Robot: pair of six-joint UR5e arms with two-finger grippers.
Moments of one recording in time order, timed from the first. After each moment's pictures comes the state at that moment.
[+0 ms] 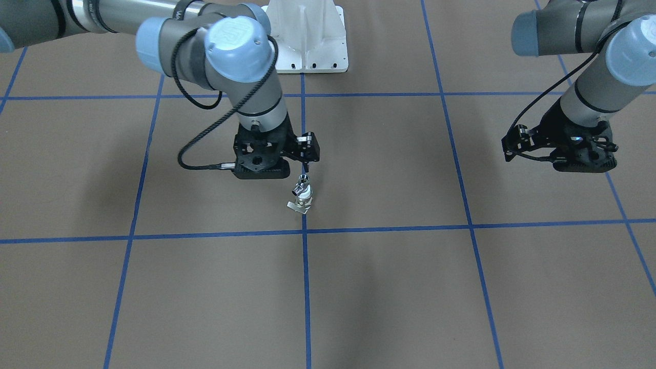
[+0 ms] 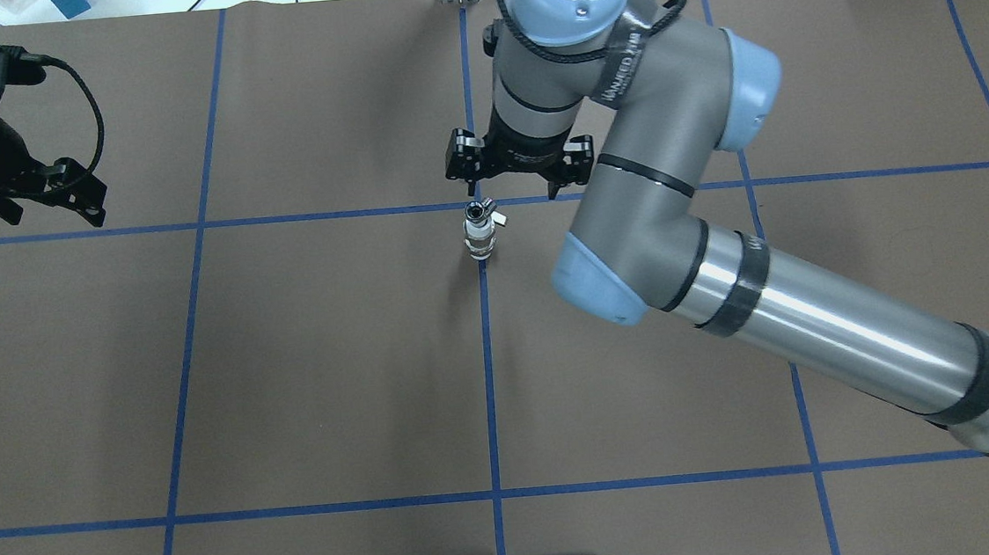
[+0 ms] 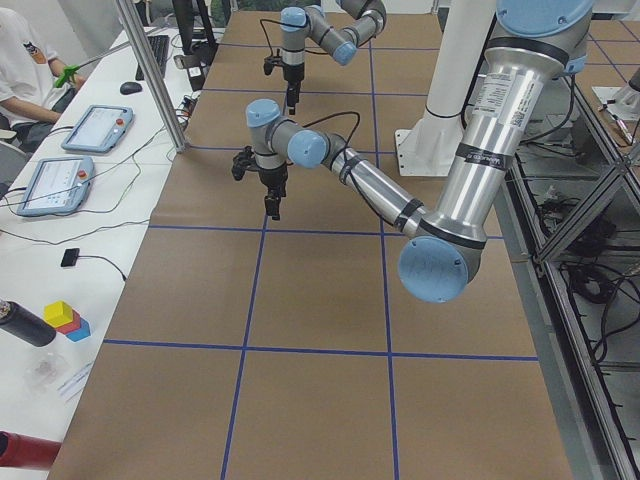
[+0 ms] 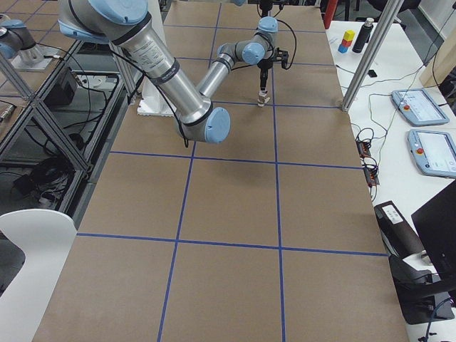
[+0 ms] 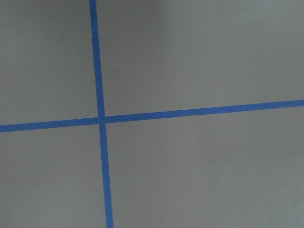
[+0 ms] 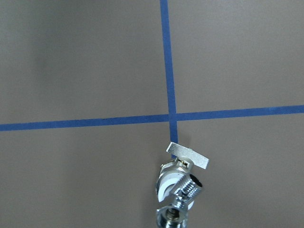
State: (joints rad) left arm -1.05 -1.88 -1.87 -1.38 -2.20 -0.56; right arm 0.71 -0.78 1.63 -1.62 2.04 1.17
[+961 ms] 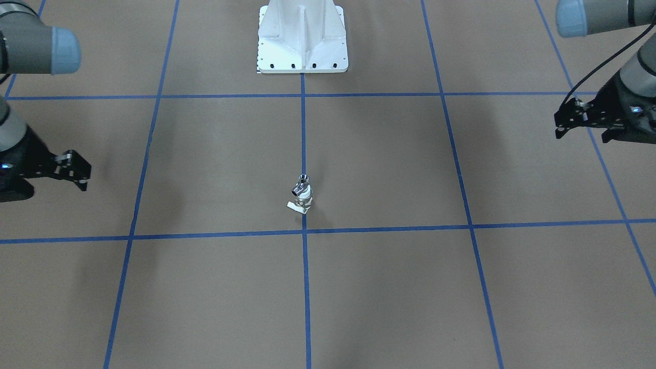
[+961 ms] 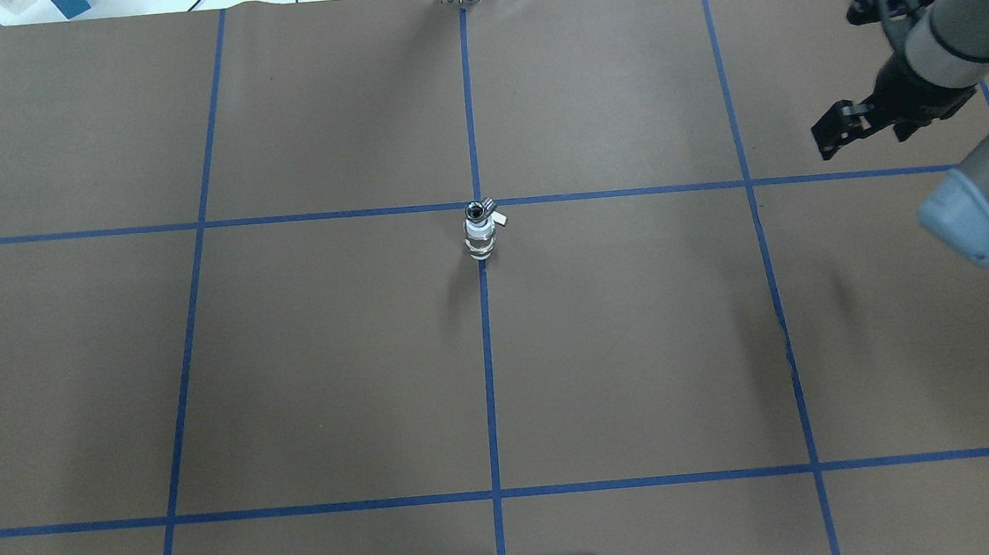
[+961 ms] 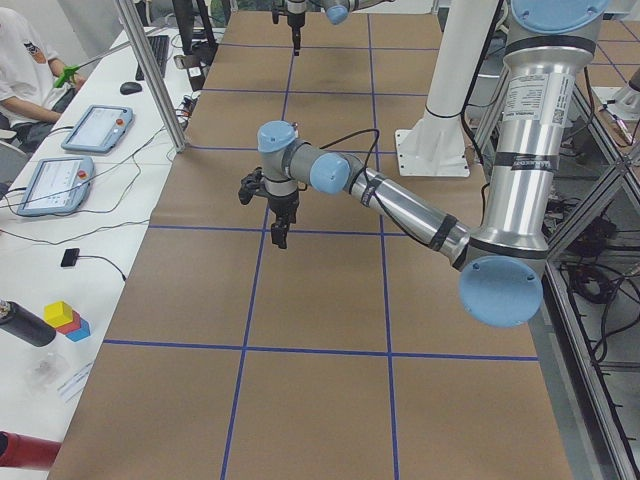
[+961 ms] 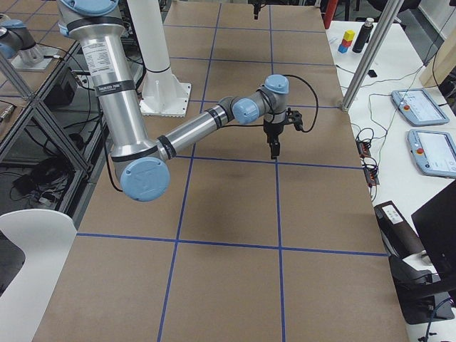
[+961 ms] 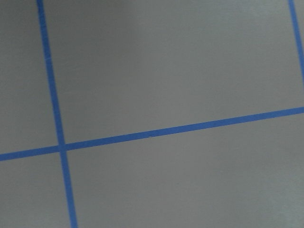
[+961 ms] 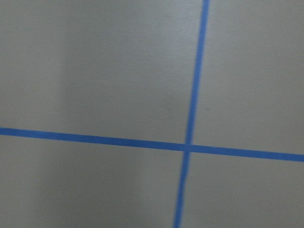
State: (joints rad) left arm -1.20 -1.64 -1.97 -1.42 -2.21 -0.27; right arm 1.09 -1.35 1.82 -1.61 2.12 0.50
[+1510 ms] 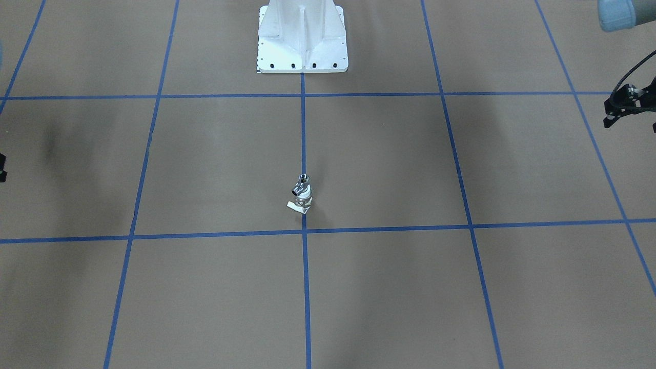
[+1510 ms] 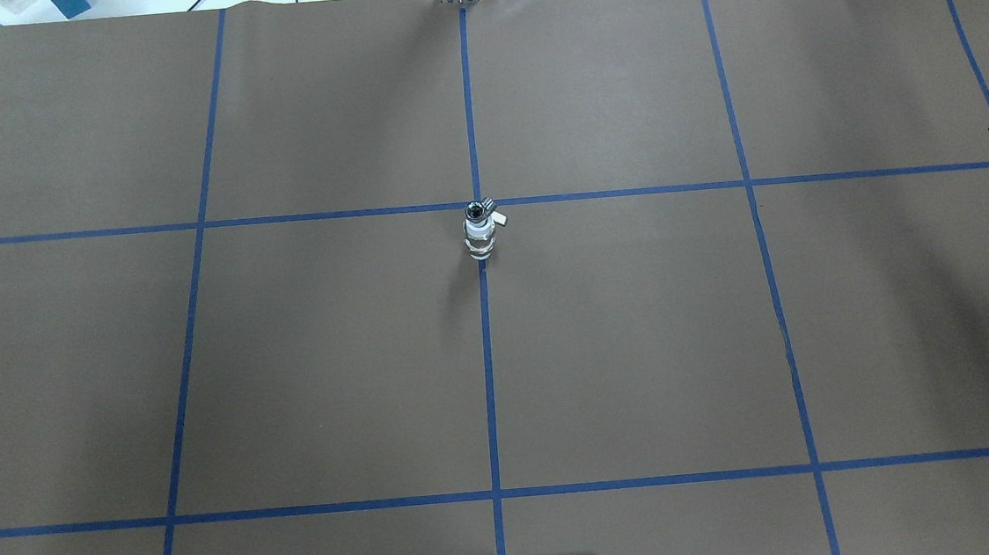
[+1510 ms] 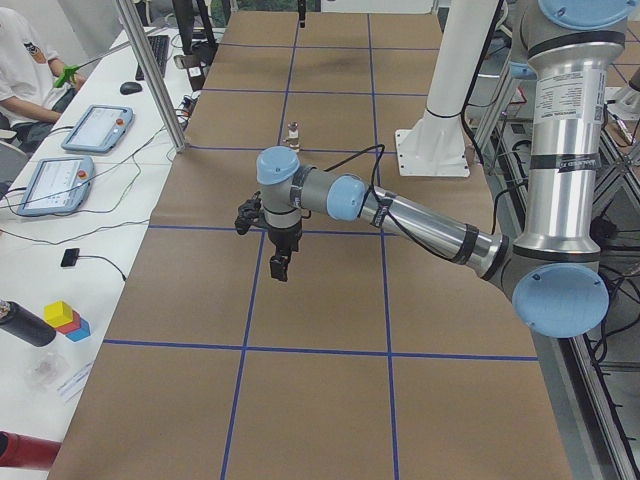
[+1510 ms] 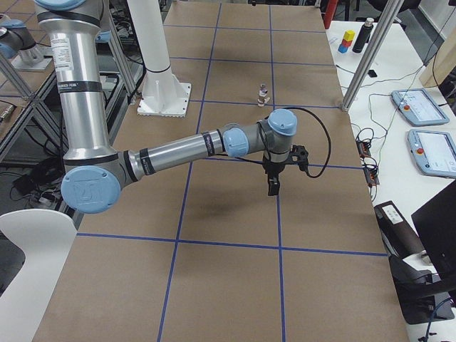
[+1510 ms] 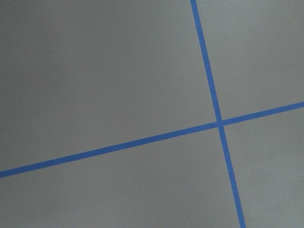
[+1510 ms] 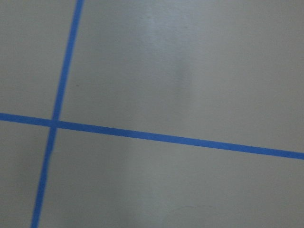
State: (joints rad) left arm -1.35 -1.55 -1.95 -1.43 -2.27 -0.11; right arm 1.34 -1.48 1.77 -1.61 2.31 0.25
